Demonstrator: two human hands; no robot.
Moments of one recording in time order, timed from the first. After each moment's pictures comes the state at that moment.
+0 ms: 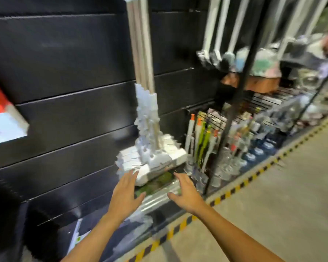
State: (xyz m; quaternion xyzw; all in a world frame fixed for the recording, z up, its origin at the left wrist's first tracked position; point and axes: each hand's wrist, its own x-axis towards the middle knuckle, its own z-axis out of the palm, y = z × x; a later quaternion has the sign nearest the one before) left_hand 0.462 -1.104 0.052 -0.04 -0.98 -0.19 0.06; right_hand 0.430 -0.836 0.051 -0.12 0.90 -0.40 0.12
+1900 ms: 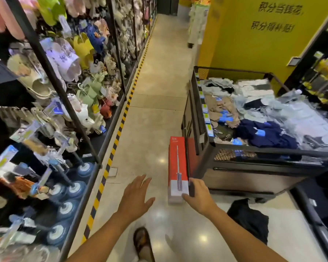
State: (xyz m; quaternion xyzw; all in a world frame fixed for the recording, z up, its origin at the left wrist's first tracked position) left_hand 0.063 0.155 -0.038 -0.53 -0.82 -0.14 -0.19; right_hand 0.286 0.325 -0.022 0.47 0.80 -0.38 0.00
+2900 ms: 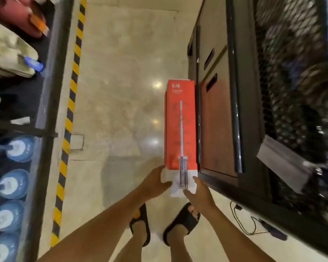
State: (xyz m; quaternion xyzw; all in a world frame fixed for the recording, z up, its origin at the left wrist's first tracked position) left_hand -0.054 0.530 -0.424 -0.41 -0.73 -0.06 -0.54; right_hand 0.145 0.599 -0.425 0.61 0.58 -0.52 0.17
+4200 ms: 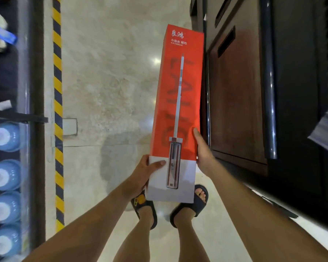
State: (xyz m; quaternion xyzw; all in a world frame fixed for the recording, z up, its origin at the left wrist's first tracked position) left_hand -0.076 0.488 -0.495 0.03 -0.61 -0.37 -0.70; right_hand 0.077 0.661 -0.489 0.65 0.27 -0.71 -0.02
